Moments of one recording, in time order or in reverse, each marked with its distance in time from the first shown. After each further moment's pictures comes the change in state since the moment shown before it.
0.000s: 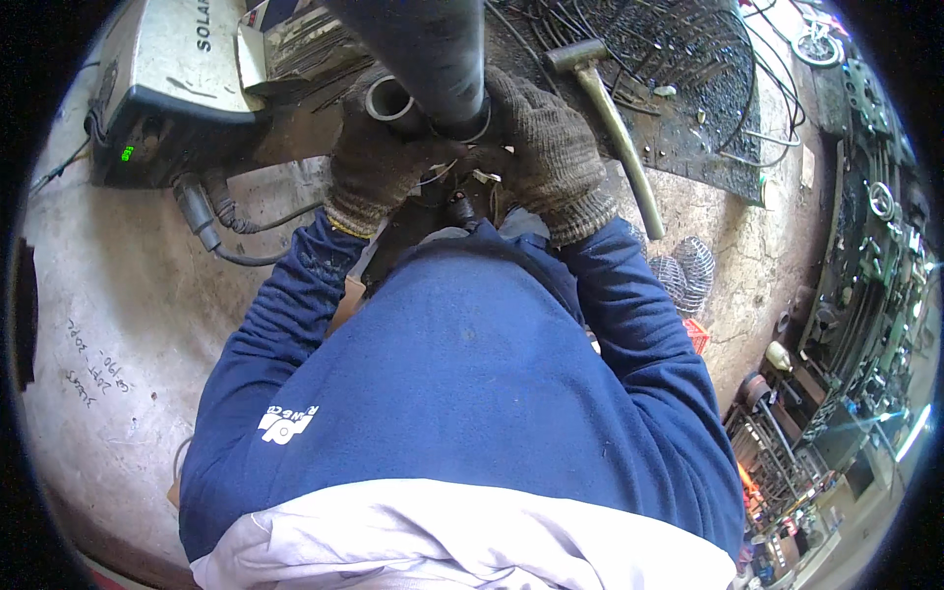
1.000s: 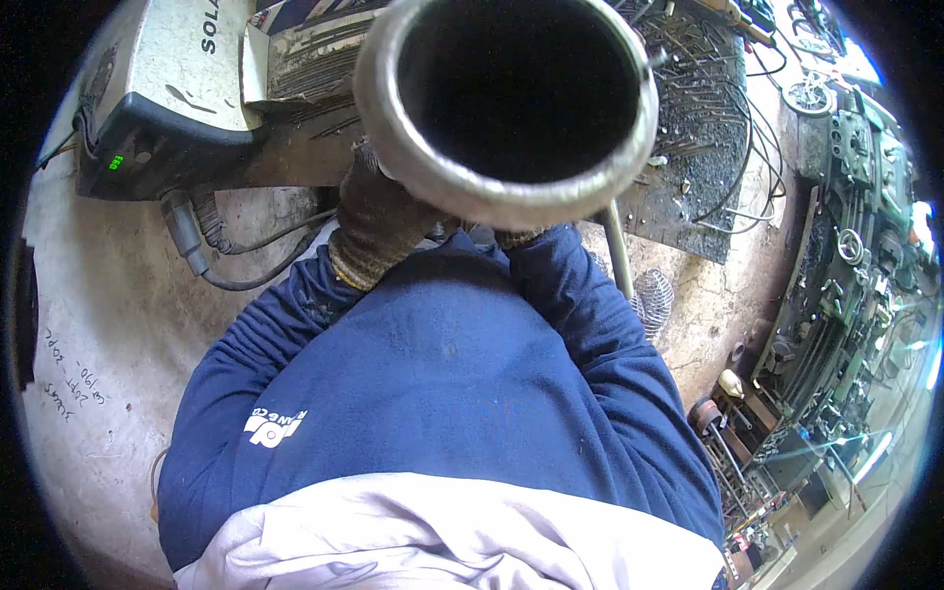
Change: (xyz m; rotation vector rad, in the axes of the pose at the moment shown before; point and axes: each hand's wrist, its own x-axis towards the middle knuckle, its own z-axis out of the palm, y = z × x) left_hand -0.009 -0.017 0.024 0.194 0.240 0.179; right_hand 0.049 0.024 0.052 0.716 0.064 0.219
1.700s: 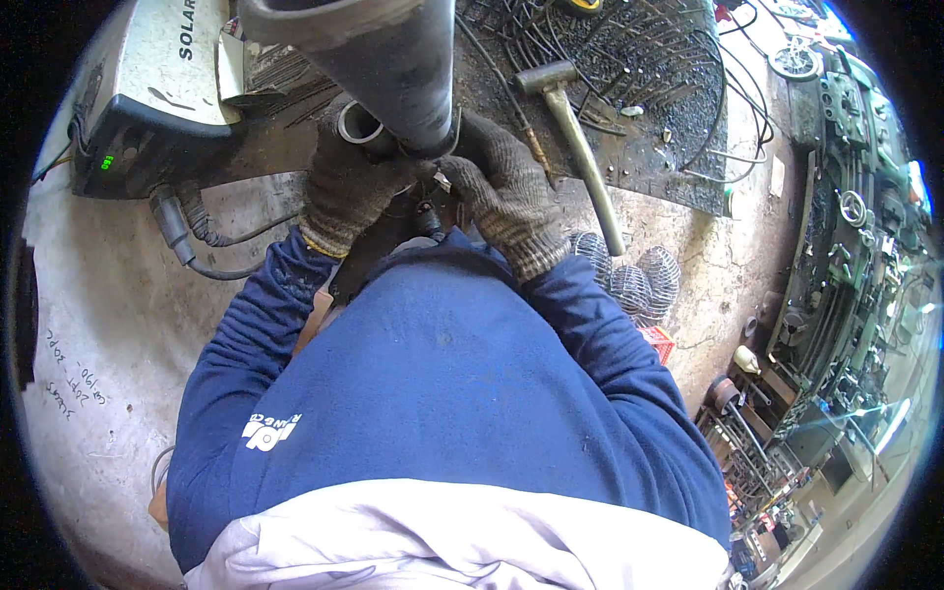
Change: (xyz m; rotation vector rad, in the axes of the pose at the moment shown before) left_hand 0.017 0.011 -0.019 -0.164 -0.286 -0.209; right_hand -0.076 -0.039 -0.014 0.147 0.031 0.127
